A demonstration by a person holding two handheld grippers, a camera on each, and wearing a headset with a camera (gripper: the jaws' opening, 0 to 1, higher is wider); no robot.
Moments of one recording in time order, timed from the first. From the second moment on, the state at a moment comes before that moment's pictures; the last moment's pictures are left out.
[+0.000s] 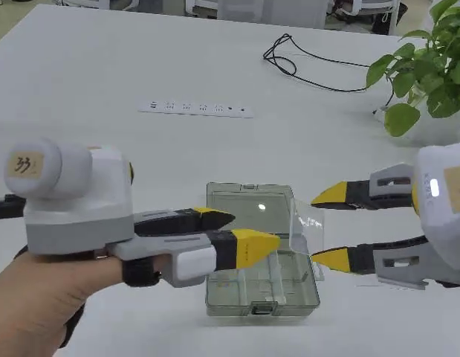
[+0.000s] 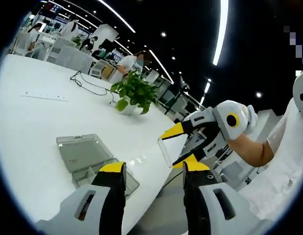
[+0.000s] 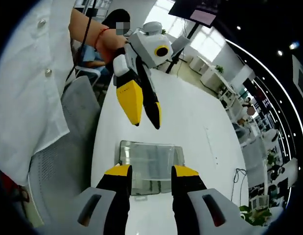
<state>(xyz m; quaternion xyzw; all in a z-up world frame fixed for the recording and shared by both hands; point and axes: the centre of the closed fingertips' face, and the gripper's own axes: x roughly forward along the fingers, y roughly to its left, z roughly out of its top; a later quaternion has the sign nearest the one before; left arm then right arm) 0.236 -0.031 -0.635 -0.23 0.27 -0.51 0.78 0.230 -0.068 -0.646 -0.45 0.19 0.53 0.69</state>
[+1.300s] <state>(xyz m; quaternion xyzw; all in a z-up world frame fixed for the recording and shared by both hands) 0.221 -0.054 -0.641 -0.28 0.30 -0.51 0.75 0.218 -0.048 -0.632 -0.48 0.17 0.53 0.68</state>
